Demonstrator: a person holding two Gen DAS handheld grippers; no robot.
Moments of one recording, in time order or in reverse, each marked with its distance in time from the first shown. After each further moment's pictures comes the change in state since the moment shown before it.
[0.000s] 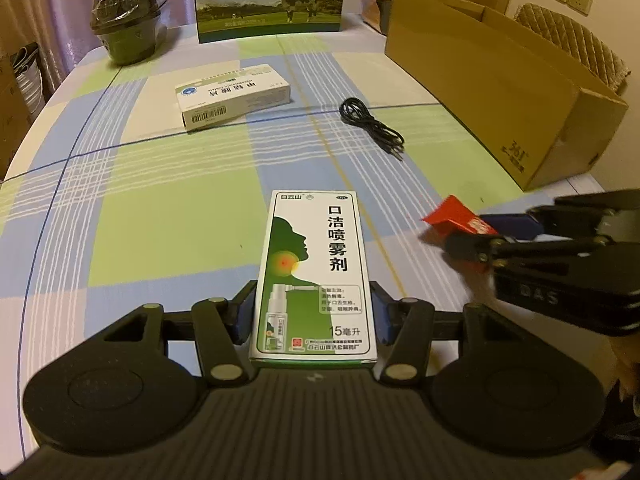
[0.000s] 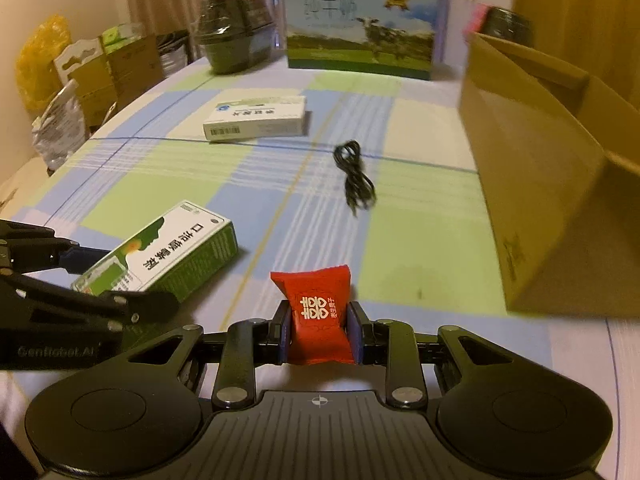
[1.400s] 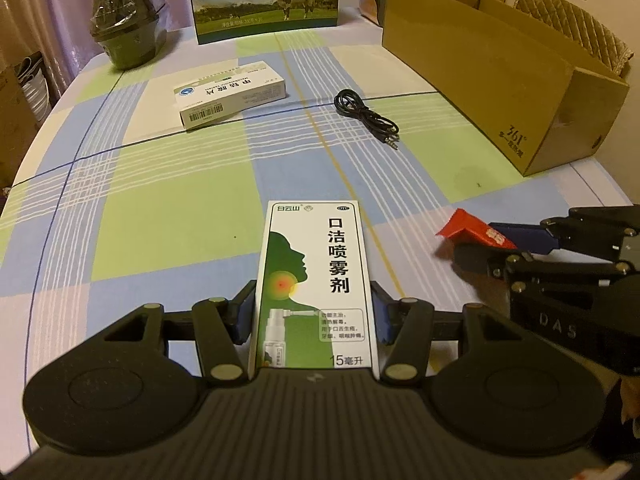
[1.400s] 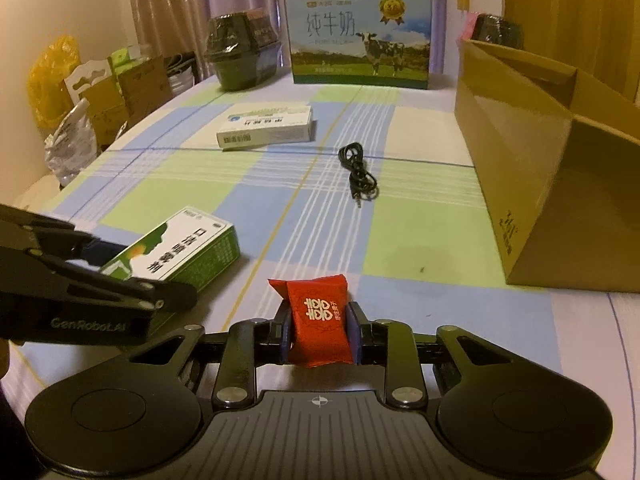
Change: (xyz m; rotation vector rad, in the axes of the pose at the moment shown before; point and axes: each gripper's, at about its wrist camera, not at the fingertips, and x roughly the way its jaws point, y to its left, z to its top) left arm -0.006 -0.016 -0.005 0.026 0.006 0.046; right arm -0.019 0.001 -0.025 0.026 -0.077 0.030
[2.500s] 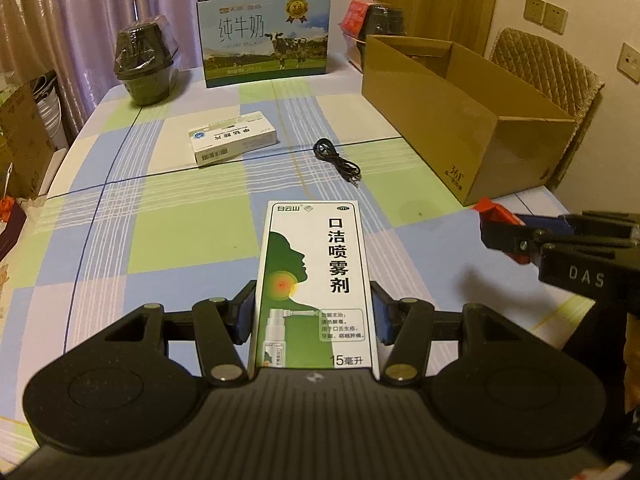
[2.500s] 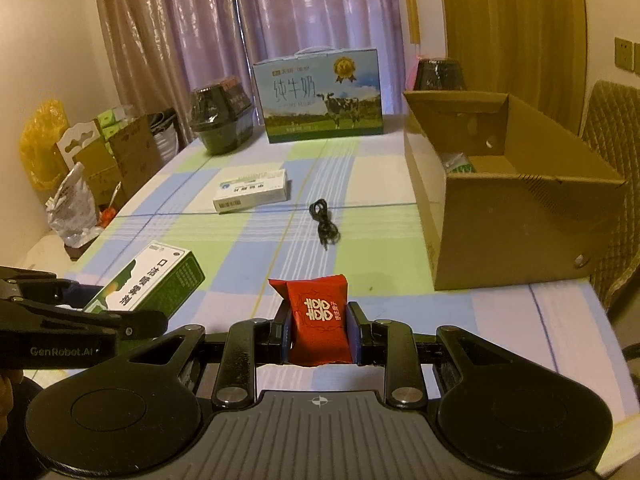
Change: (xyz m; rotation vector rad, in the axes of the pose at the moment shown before) left arm -0.094 -0.020 -0.011 -0.020 -0.097 -0.011; right arm -0.104 -0.007 0.007 0.115 -0.115 -0.028
